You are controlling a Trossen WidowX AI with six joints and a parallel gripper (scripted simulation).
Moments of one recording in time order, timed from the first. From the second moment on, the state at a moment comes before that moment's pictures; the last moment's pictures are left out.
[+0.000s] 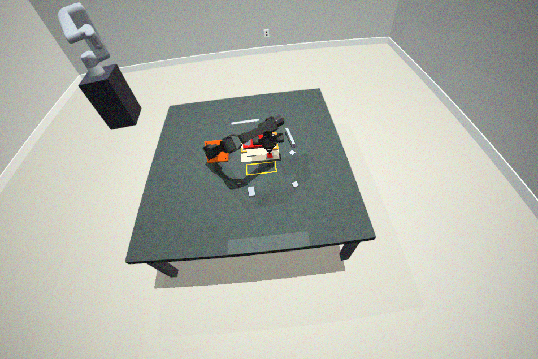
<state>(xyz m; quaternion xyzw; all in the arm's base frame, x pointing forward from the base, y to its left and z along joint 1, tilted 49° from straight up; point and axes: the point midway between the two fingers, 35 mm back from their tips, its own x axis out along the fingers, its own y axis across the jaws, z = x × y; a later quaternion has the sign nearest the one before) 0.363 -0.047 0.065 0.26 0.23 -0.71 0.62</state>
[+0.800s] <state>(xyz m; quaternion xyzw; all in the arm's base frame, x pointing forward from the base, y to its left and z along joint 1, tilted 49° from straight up) 0.341 -0.046 0.112 0.27 0.23 -0.70 0.62</state>
